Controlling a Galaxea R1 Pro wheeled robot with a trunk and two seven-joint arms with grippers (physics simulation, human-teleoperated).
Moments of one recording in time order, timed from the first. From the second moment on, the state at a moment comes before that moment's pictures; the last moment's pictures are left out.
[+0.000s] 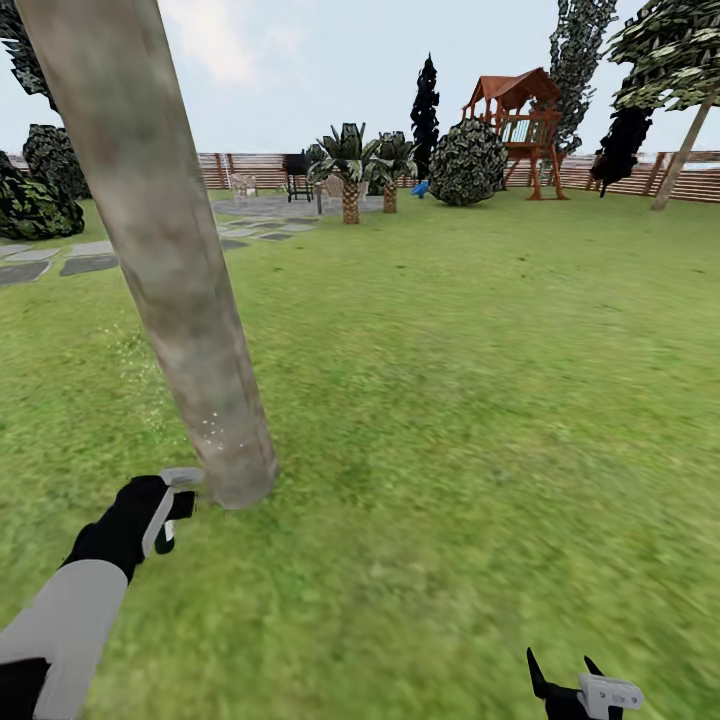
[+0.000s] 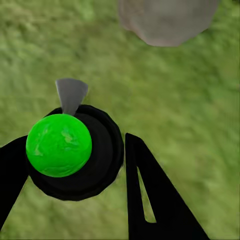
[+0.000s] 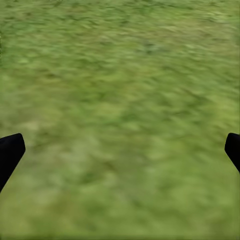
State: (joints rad) left arm -0.81 0.17 0.14 -0.68 -0.05 0.75 0.10; right arm -0.37 -0.18 0.11 -0.03 -0.42 -0.93 0.23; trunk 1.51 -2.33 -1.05
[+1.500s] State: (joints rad) left arm -0.87 0.14 0.14 -0.77 -0.03 0.89 0.10; right arm -0.37 -0.18 0.11 -0.03 -0.42 -0.93 0.23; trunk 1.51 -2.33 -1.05
